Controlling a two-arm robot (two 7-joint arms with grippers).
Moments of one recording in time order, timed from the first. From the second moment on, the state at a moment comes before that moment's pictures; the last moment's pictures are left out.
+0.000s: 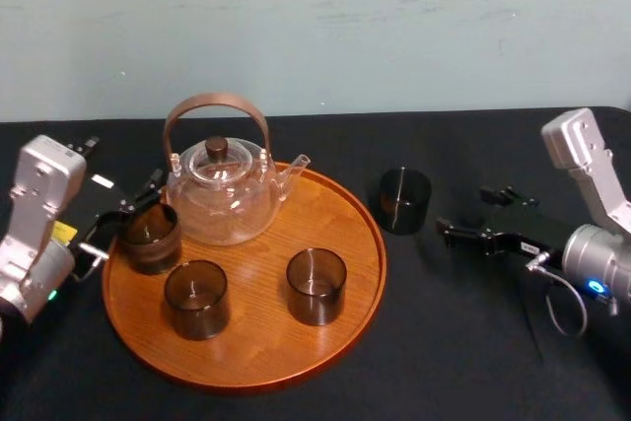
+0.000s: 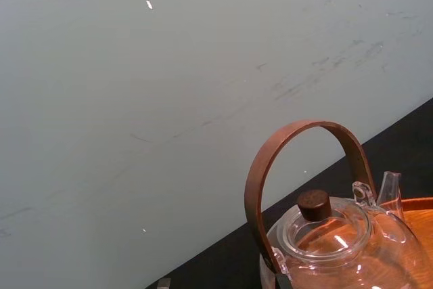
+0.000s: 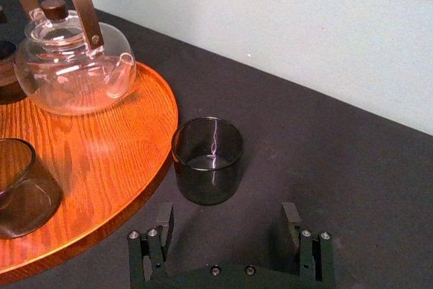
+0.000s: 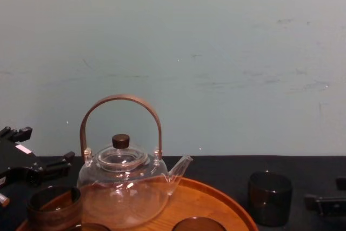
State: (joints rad) left arm -0.20 0.60 0.45 -1.41 -0.25 -0.12 0.03; right arm 0.22 0.60 -0.37 -1.47 0.45 0.27 0.38
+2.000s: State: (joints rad) left arm -0.20 0.60 0.45 -1.41 -0.25 -0.12 0.03; right arm 0.46 0.40 -0.46 -1.16 0.34 0.28 0.48
